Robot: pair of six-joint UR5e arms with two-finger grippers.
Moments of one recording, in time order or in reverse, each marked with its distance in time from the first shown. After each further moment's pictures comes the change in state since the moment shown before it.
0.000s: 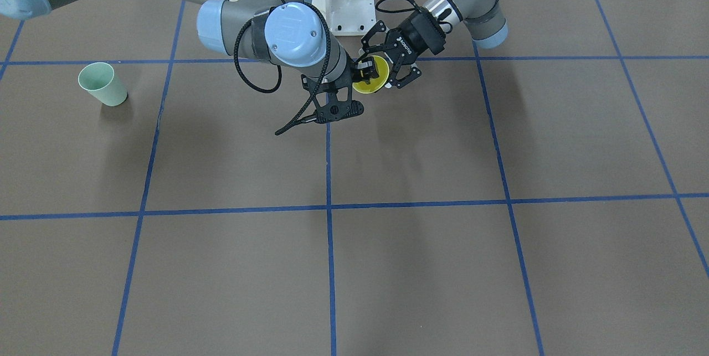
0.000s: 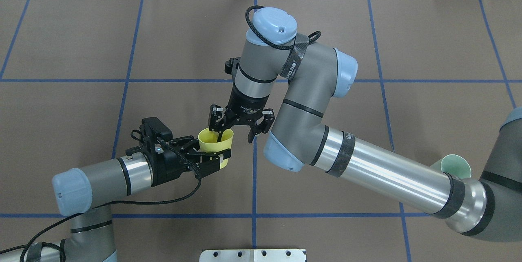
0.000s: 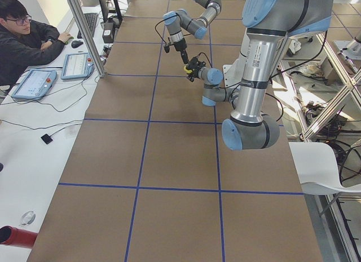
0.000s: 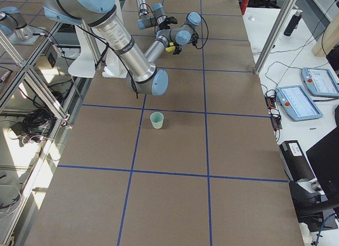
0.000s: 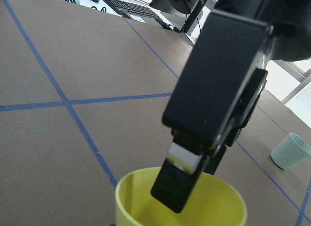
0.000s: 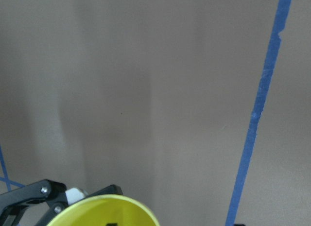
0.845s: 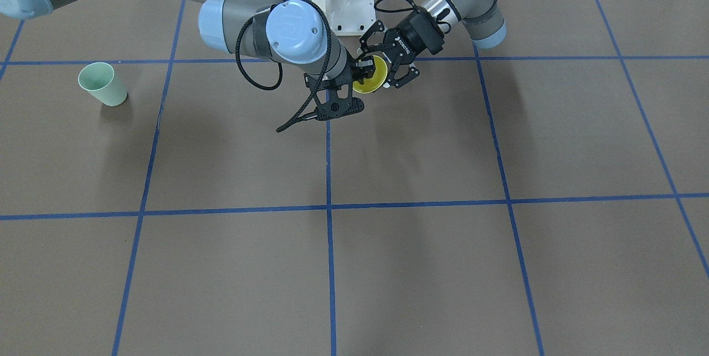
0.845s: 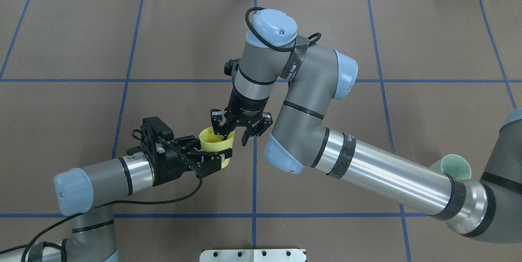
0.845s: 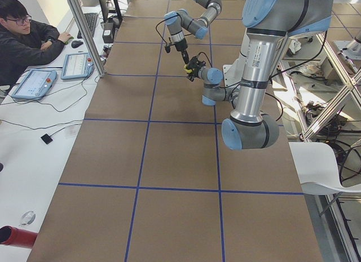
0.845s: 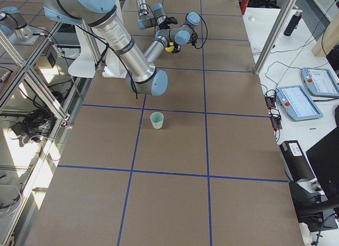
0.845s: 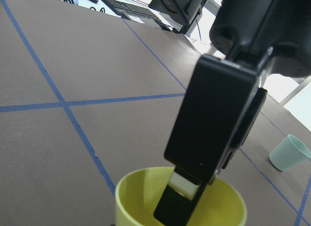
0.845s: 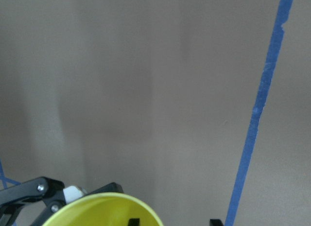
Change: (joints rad) left arm 0.000 -0.007 0.002 0.002 0.000 -0.007; right arm -0.003 -0.004 0.011 0.001 -0.001 0.001
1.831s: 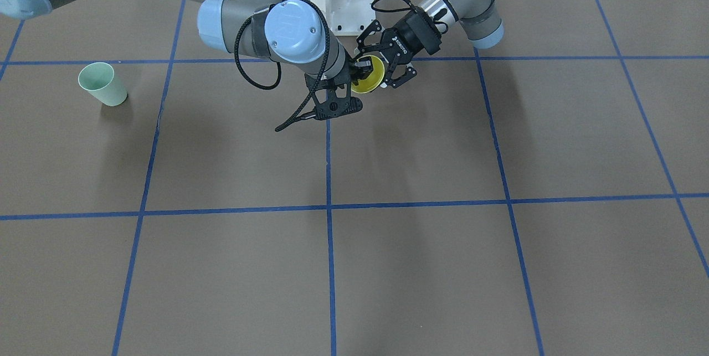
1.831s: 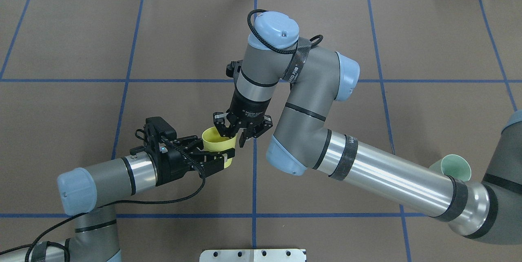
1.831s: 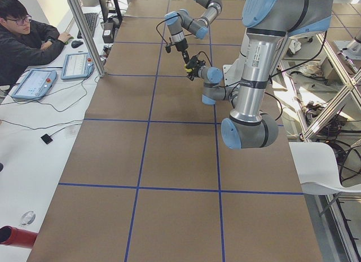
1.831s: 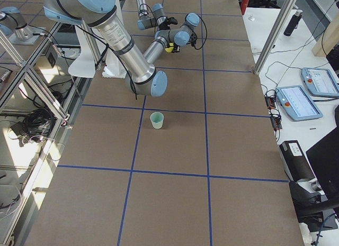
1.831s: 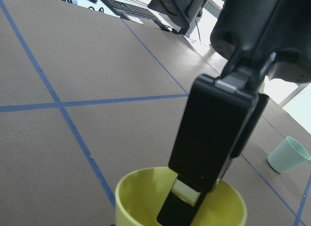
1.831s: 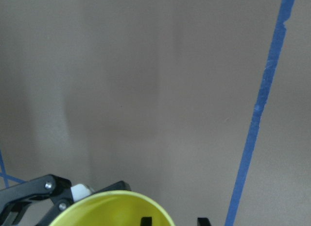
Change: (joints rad) left arm 0.002 -0.012 0.006 0.003 0.001 -0.002; right arm -0.003 -0.013 0.009 0.000 -0.004 -0.001
